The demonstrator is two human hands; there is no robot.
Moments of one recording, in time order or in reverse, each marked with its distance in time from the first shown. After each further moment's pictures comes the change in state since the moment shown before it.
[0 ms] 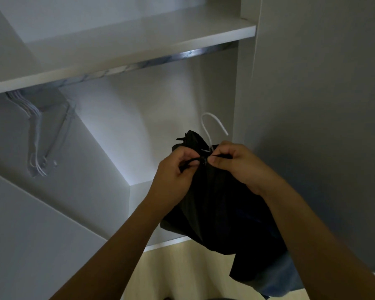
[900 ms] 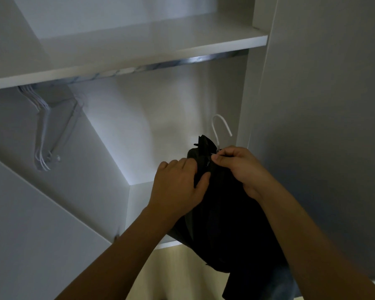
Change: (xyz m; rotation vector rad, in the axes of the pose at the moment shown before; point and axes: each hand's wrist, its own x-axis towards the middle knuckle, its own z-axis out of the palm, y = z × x) left_hand -0.016 -0.003 -0.002 0.805 0.100 0.222; right_hand 0.003 -0.006 0.016 0.181 0.074 0.165
